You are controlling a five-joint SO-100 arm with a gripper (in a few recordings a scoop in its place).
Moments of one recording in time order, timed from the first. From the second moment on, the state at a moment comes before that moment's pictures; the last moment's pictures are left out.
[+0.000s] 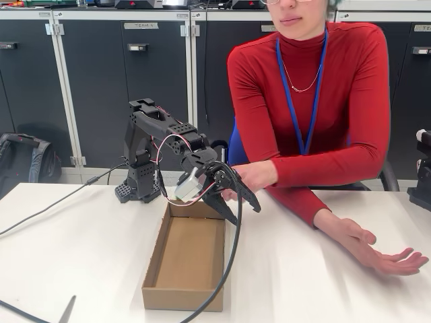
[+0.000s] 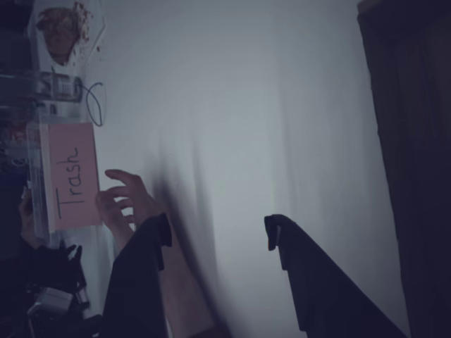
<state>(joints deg) -43.9 83.8 90.1 30.4 -26.2</state>
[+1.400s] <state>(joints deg) -43.6 87.0 90.1 33.6 -25.4</state>
